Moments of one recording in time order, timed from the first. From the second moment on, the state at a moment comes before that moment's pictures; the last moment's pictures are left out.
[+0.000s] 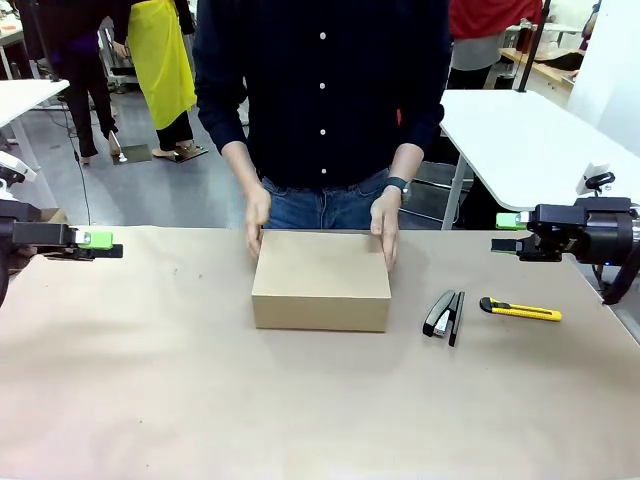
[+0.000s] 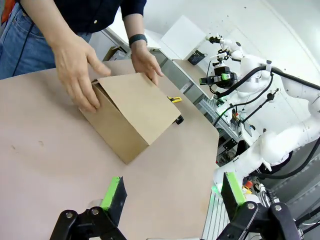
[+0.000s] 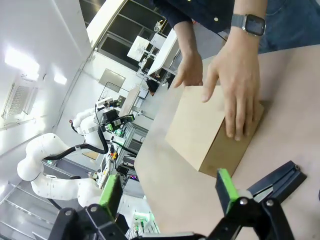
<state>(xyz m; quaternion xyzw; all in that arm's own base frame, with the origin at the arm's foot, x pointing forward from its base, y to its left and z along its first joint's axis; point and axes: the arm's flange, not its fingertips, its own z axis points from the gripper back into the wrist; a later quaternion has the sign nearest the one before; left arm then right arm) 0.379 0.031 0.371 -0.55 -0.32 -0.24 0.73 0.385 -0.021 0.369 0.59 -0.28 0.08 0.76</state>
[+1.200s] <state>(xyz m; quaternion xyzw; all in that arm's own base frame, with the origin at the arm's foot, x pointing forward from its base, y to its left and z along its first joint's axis) 0.379 0.031 0.371 -0.55 -0.32 -0.24 0.73 0.385 -0.021 0.369 0.59 -0.28 0.08 0.76</state>
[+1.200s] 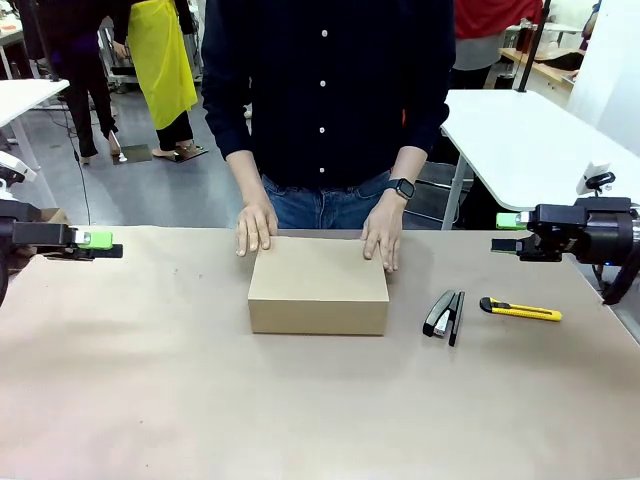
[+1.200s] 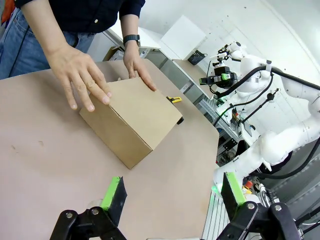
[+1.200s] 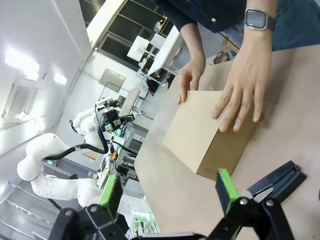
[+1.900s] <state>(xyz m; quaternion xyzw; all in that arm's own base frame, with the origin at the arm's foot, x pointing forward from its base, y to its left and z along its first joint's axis) 0.379 0.031 0.371 -0.55 -0.32 -0.24 0.73 0.385 -0.021 0.369 0.59 -0.28 0.08 0.76</state>
